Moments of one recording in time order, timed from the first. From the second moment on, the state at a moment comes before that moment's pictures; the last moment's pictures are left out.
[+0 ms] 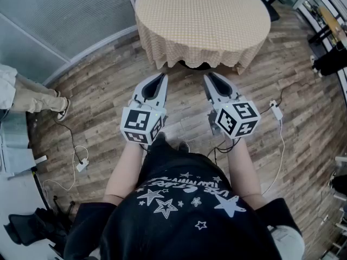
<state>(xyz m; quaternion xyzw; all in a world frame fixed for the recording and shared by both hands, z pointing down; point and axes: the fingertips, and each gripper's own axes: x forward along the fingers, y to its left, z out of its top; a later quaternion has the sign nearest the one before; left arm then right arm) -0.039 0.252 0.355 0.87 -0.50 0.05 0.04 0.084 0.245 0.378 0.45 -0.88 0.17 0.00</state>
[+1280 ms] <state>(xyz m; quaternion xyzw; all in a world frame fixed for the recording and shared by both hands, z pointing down) -0.051 0.260 0.345 0.87 -0.50 0.05 0.03 0.068 0.245 0.374 0.40 -0.90 0.17 -0.02</state>
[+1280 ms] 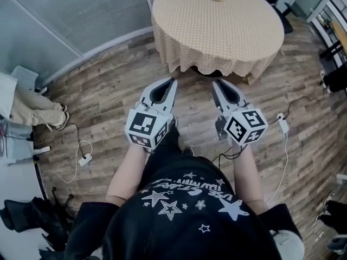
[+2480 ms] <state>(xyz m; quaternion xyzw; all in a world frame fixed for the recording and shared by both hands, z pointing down) -0.115 -0.035 0.398 0.89 -0.44 0.09 0.06 0.051 -0.010 0.417 0.51 -0.83 0.21 0.03</state>
